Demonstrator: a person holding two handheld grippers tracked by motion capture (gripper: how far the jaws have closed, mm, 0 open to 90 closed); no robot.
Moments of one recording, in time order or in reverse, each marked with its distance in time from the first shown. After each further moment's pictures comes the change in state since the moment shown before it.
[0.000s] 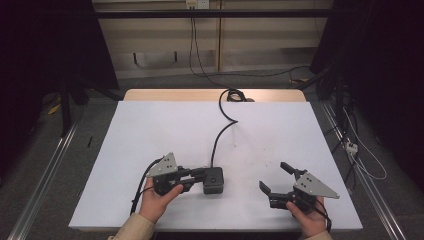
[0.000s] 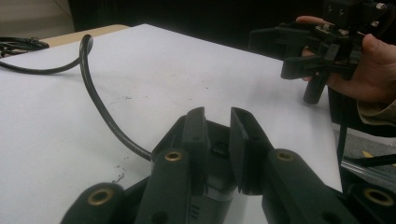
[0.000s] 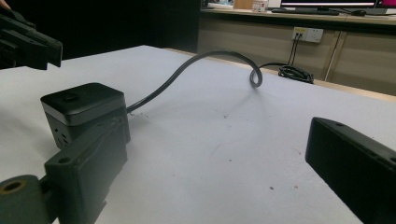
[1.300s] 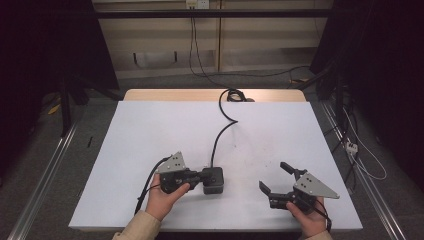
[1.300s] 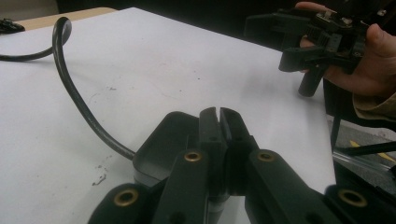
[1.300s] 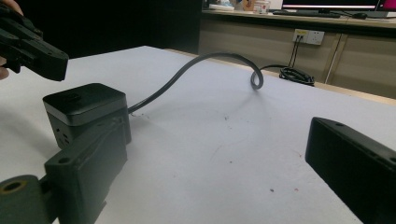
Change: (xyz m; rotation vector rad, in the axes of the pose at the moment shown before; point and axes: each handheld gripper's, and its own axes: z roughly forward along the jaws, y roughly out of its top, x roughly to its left) left arm -0.001 0.004 0.015 0.057 -0.032 -0.015; right arm 0.000 0.001 0.000 -0.005 0.004 -0.011
